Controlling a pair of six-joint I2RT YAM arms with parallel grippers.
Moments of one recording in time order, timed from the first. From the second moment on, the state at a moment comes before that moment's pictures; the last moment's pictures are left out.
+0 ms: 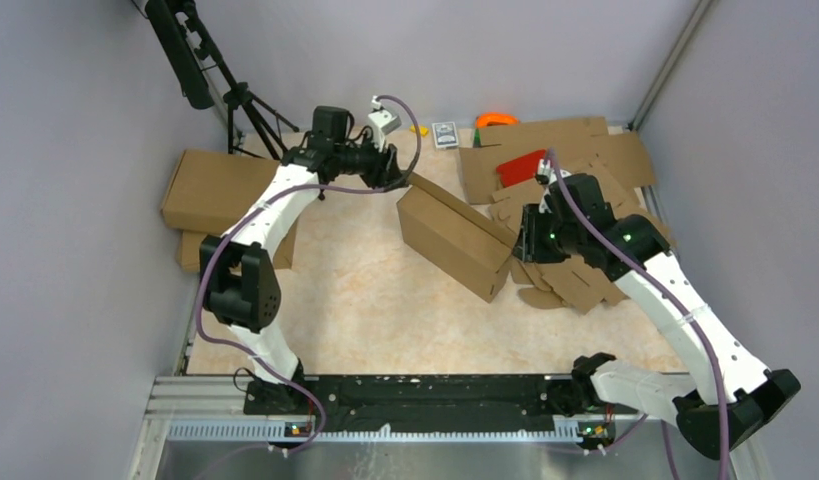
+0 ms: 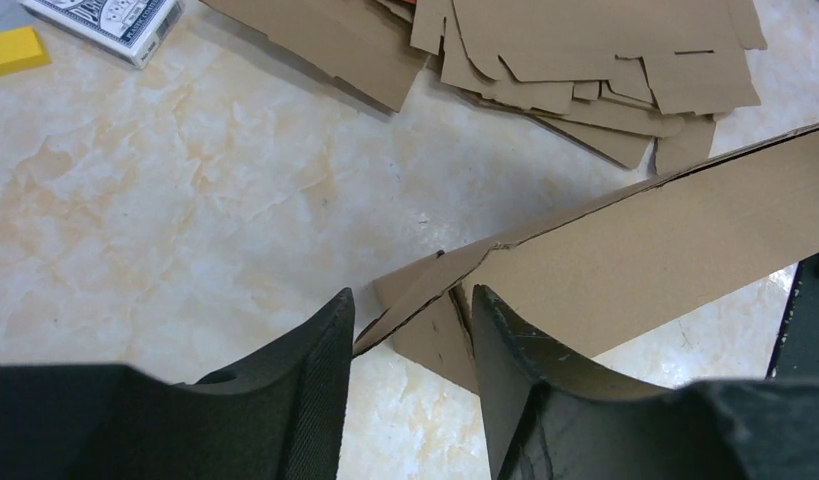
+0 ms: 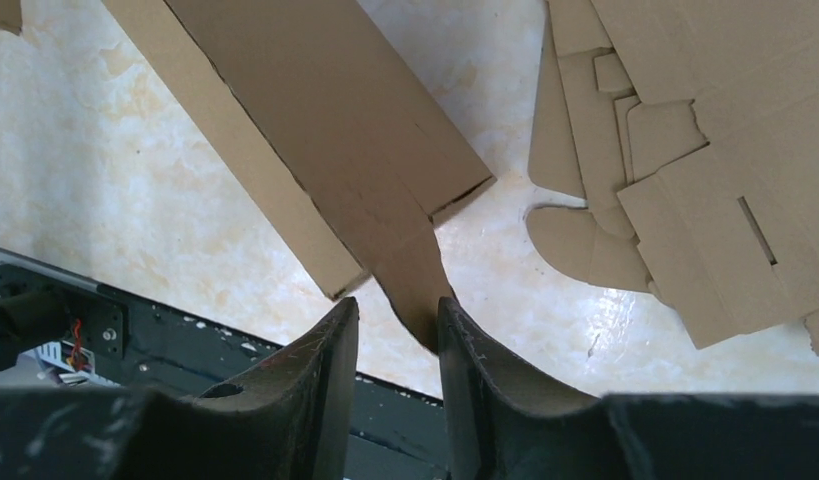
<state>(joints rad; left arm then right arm) -0.28 1.76 1.56 -0.44 0.77 0.24 0.51 1.05 1.22 -1.01 -0.01 0.42</state>
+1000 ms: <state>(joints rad) -0.38 1.64 1.50 -0.50 0.55 0.01 0.51 1.08 1.18 -0.97 -0.01 0.47</state>
